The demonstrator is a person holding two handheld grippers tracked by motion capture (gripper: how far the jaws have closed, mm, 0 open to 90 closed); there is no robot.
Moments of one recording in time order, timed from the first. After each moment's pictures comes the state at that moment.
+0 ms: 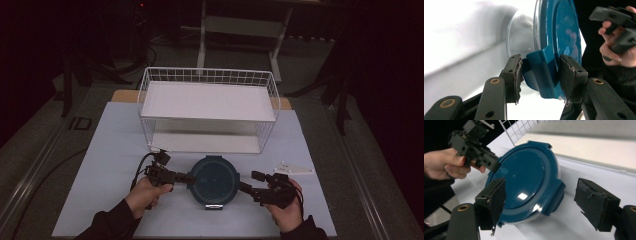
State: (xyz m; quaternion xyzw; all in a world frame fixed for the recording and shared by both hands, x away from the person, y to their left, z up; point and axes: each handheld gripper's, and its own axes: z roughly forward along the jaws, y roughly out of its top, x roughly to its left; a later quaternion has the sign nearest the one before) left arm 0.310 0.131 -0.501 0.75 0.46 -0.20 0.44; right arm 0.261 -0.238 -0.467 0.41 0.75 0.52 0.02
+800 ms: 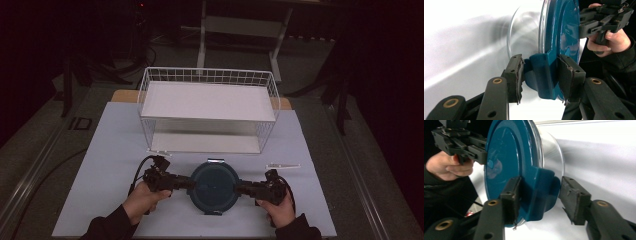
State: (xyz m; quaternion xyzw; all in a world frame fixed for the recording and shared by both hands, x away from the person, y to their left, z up) left arm 0.291 0.130 -0.494 0.77 0.42 -0.15 0.46; right arm 0.282 -0.234 -0.502 0.45 0.74 0.48 -0.13
